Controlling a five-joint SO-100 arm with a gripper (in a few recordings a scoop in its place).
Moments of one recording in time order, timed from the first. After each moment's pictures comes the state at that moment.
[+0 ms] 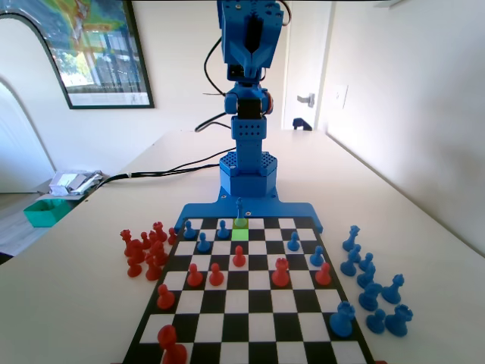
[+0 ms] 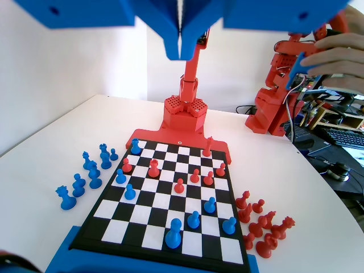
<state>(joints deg) 0.7 173.8 124.7 91.1 -99.3</state>
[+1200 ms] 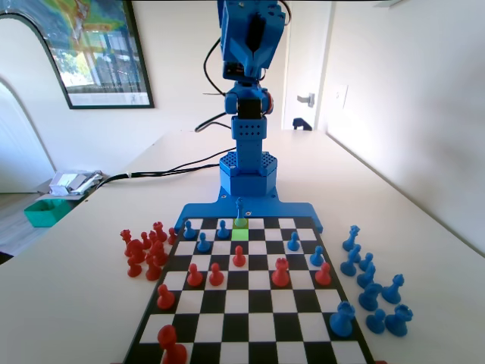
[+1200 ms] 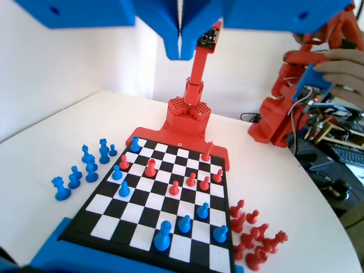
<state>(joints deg) 0.1 172.9 124.5 90.4 -105.5</state>
